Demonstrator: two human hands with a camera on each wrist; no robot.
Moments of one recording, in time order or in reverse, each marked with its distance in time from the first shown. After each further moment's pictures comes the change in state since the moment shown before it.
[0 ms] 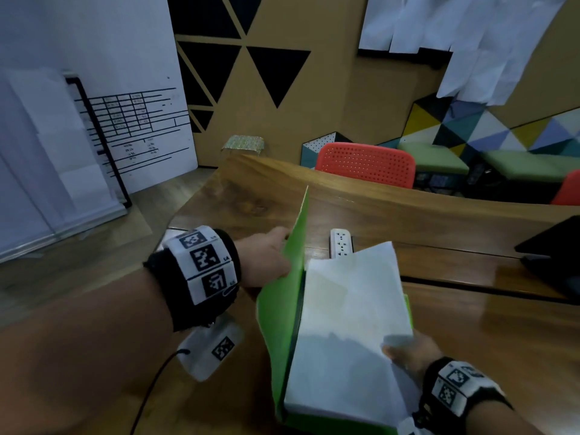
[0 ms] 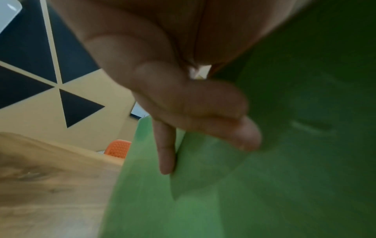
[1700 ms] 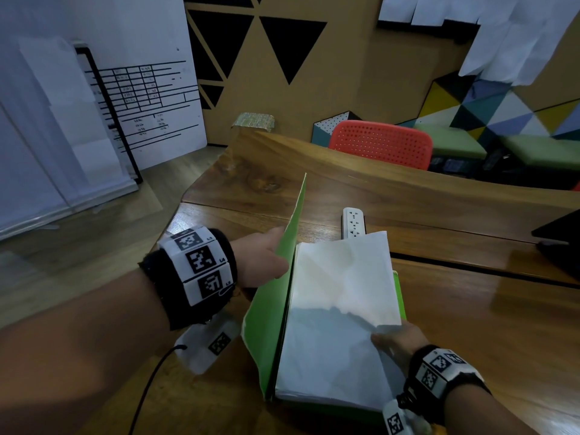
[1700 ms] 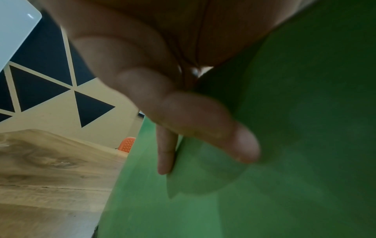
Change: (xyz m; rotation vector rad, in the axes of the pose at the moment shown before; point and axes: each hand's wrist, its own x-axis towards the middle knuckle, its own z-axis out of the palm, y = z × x) left_hand -0.018 -0.041 0.023 -0.056 -0.036 0.000; right_hand 0.012 0.033 0.041 0.183 -0.059 -0.028
